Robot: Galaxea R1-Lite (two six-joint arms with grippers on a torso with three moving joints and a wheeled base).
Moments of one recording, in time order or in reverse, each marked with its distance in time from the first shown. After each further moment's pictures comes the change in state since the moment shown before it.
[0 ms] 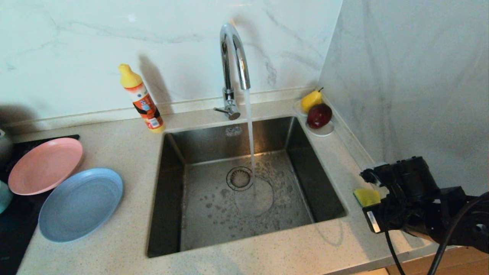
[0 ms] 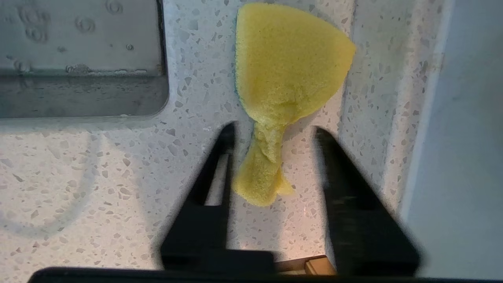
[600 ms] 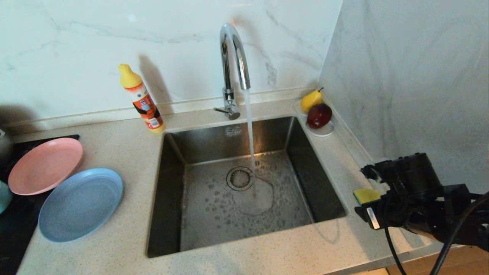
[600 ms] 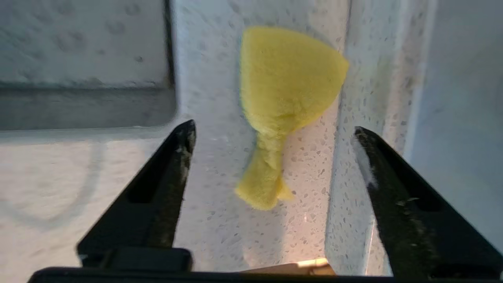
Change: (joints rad) left arm 0.000 0.000 0.000 0.000 0.000 0.000; right arm 0.015 -0.028 -0.011 -0.004 -0.003 0.006
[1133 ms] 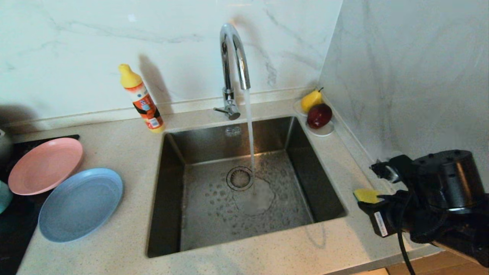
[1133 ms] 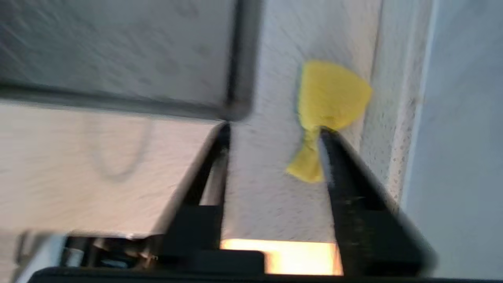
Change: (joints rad) left arm 0.000 0.000 0.000 0.000 0.001 0.000; right arm 0.145 -0.213 0.053 0.003 0.034 0.003
